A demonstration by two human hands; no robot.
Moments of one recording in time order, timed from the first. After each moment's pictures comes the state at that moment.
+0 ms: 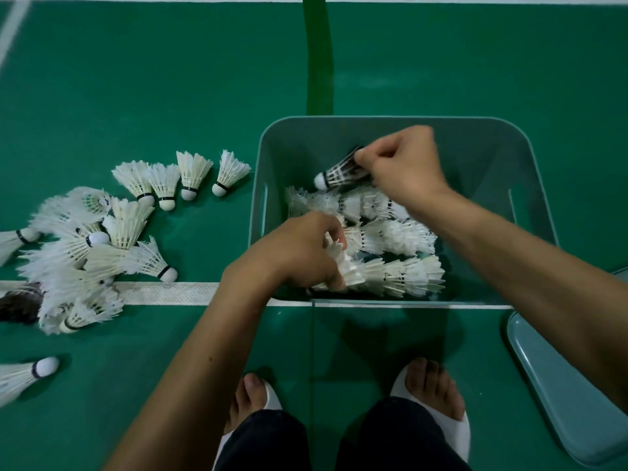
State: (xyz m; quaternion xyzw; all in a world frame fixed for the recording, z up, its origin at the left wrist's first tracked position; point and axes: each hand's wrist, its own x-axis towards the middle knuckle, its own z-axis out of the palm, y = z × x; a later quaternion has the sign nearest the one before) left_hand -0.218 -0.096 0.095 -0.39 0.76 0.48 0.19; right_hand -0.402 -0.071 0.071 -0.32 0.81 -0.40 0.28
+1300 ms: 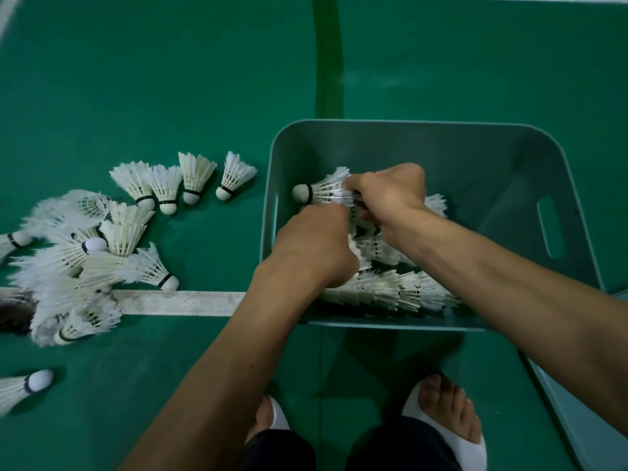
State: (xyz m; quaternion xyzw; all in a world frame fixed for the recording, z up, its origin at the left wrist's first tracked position) left_hand -0.239 -0.104 0.089 -0.45 0.82 0.34 0.15; right_hand -0.363 -0.092 0.049 -0.08 0.84 -0.40 0.37
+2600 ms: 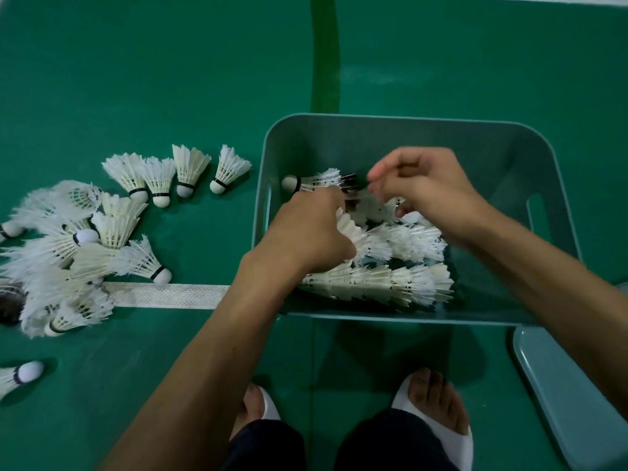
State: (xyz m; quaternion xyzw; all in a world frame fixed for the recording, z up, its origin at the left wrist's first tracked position) left_hand -0.237 -0.110 0.088 -0.44 0.80 0.40 0.09; right_hand -0.408 -0.040 0.088 -0.37 0.72 -0.39 0.44
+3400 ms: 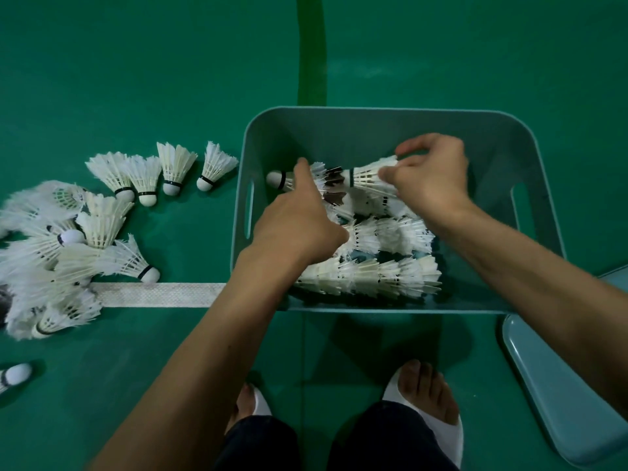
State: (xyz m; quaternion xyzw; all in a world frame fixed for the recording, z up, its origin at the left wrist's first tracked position) left_hand -0.248 -0.098 0.089 -0.52 0.76 0.39 0.09; right_hand -0.420 -0.046 0.062 -0.22 0.85 -0.40 0.27
